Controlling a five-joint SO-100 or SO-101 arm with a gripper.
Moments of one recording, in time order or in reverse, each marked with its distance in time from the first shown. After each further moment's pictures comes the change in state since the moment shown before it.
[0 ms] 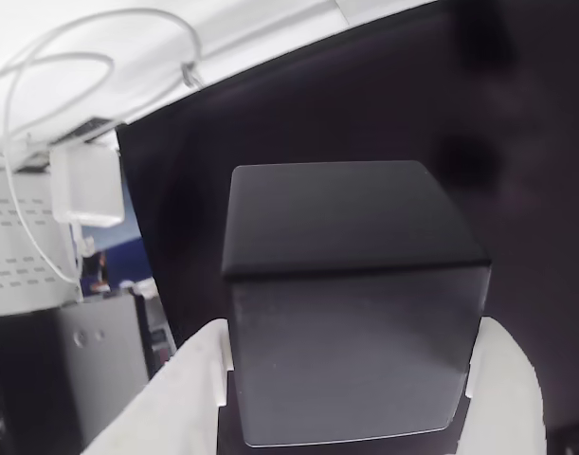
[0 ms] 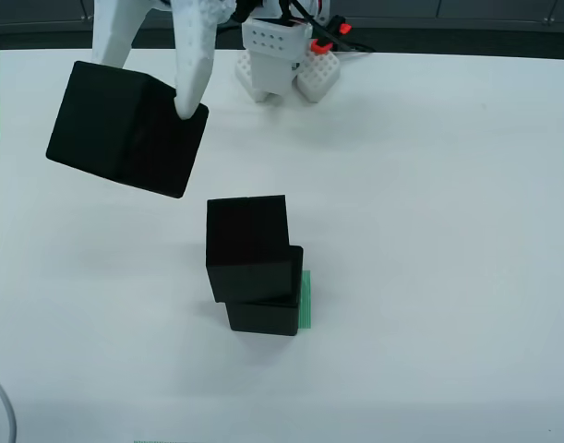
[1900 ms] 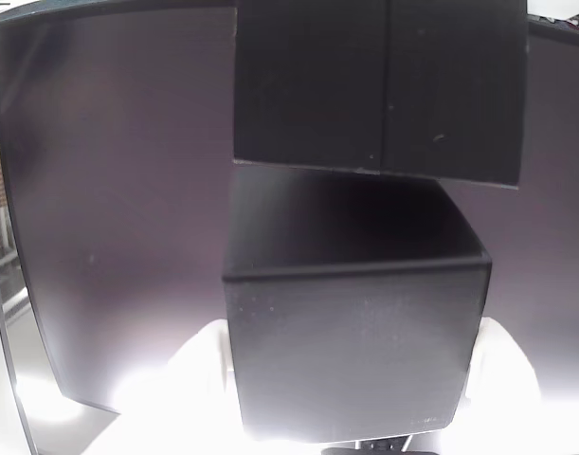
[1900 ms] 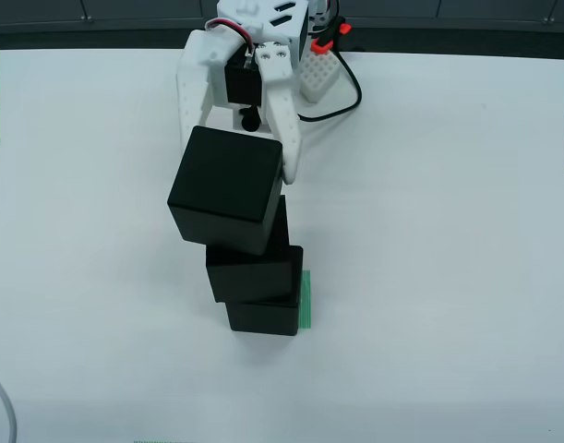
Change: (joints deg) arm -9.1 10.1 48.6 -58.6 -16.5
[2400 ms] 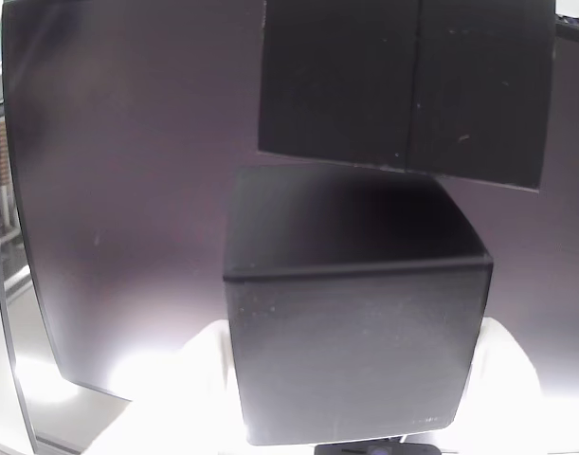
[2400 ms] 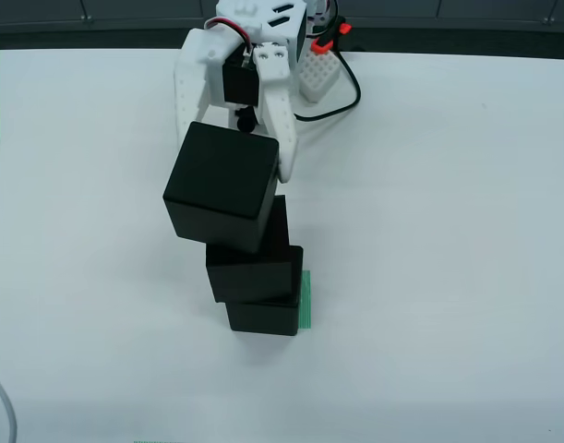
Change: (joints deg) arm 0.7 0.0 1.7 -3.2 -1.5
